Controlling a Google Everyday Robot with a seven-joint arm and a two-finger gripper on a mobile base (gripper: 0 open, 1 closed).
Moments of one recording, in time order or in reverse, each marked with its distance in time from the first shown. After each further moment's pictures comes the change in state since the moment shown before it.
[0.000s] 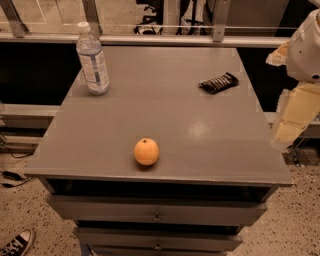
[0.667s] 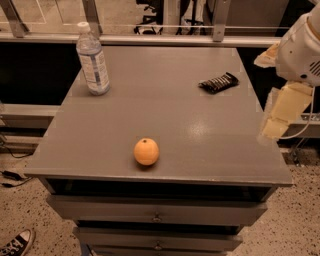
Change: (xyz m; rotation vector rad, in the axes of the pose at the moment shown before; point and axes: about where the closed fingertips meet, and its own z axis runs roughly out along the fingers) arm -0.013 -0.007 0.013 -0.028 -0.084 -0.005
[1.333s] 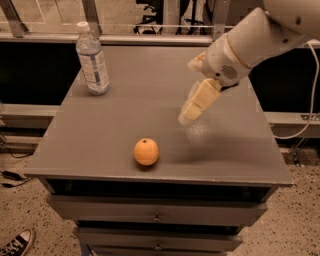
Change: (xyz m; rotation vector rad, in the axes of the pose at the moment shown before) arm -0.118 -0.044 0.098 -0.124 -0.380 0.022
